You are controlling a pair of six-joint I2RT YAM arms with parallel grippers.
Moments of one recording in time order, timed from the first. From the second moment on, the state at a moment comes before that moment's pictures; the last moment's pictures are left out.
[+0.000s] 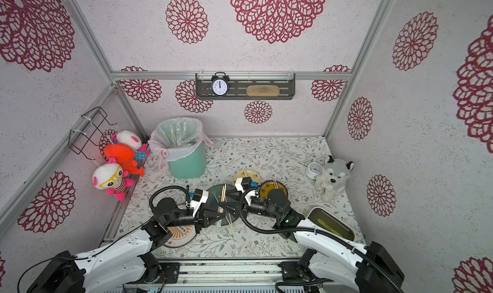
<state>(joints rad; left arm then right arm) -0.69 1.01 0.31 0.67 0.78 -0.34 0.86 1.04 0.55 0.57 -0.52 0.26</state>
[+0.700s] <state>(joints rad) -0.69 1.02 0.31 0.68 0.77 -0.31 0.86 1.06 0.55 0.61 -0.56 0.32</state>
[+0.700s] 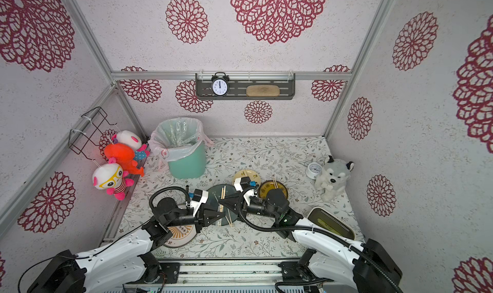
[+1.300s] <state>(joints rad) -0.68 1.06 0.27 0.66 0.66 -0.29 0.78 1.06 0.80 0.51 -0.62 0.30</state>
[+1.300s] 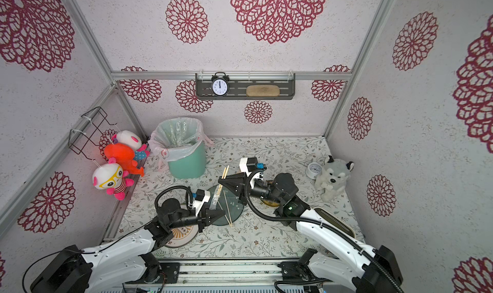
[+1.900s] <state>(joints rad) -0.65 0.87 0.26 0.54 0.57 -0.25 0.78 1.01 0.73 0.46 -0.60 0.28</state>
